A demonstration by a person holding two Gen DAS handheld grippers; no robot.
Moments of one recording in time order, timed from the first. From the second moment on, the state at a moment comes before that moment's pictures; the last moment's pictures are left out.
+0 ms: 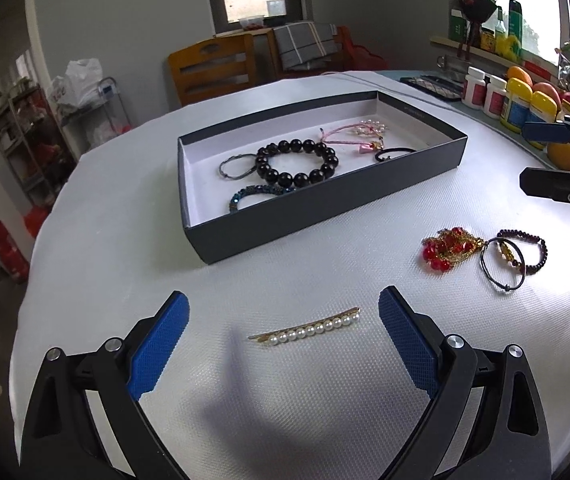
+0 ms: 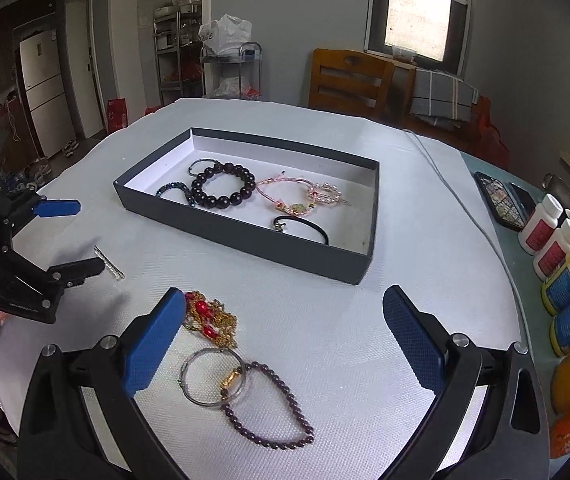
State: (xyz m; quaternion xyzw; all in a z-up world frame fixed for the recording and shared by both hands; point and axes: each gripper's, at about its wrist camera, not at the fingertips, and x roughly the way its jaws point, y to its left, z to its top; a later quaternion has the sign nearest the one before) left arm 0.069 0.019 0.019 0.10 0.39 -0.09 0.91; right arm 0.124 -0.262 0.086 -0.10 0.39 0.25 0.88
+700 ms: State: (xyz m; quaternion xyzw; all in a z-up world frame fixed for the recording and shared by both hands) left arm 0.071 0.020 0.003 0.10 0.42 -0.11 0.90; right arm 0.118 -0.207 0.034 -0.16 0.44 0.32 0.82
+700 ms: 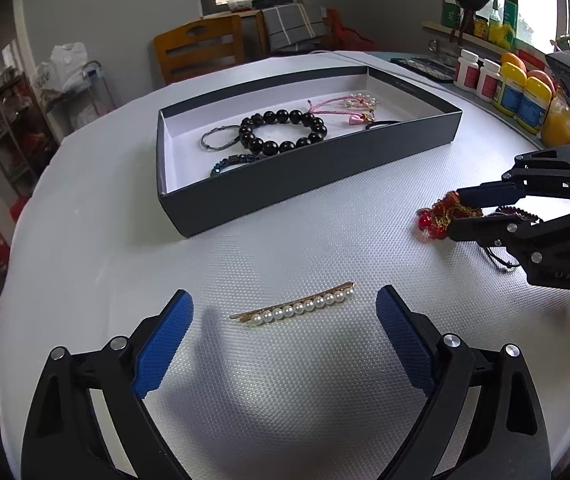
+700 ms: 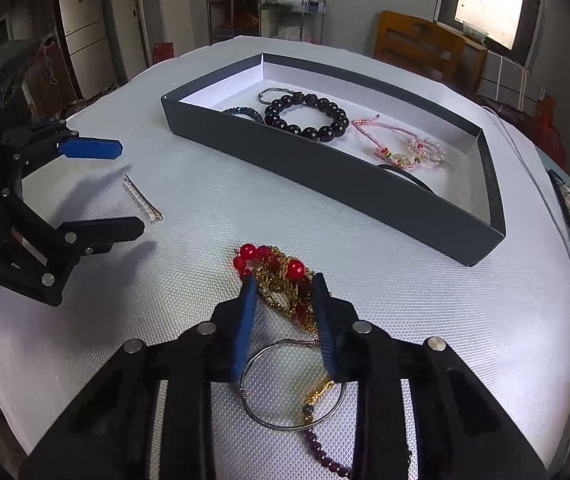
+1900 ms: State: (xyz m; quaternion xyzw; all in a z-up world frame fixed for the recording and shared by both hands) left arm 0.072 0.015 0.019 0.05 0.41 -0.07 0.91; right arm 0.124 -0.235 0.065 -0.09 0.39 0.32 0.86
